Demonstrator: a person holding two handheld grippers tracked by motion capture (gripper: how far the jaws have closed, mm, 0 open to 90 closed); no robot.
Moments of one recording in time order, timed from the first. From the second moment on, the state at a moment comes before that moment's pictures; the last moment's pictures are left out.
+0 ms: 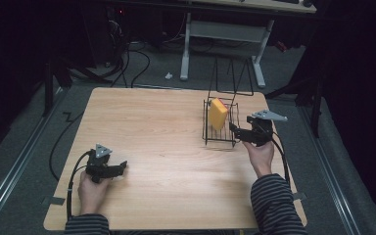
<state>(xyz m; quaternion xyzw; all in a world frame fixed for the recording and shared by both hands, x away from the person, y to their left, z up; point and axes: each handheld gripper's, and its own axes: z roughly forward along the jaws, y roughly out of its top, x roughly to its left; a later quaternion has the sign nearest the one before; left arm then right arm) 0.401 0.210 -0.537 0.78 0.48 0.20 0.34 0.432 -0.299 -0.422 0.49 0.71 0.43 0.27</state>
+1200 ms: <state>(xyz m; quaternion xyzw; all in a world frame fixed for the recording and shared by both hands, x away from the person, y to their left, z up) 0.401 0.210 -0.537 0.78 0.48 0.20 0.34 0.381 -0.343 -0.412 0.51 0.66 0.47 0.29</state>
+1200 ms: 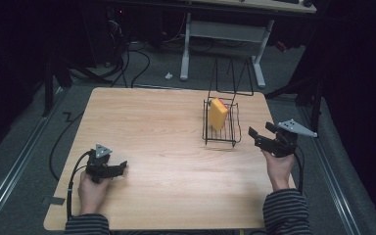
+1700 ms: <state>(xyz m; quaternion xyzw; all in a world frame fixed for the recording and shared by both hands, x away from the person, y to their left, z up) 0.401 0.210 -0.537 0.78 0.48 0.20 0.34 0.364 -0.354 -0.415 0.51 0.66 0.47 0.29</state>
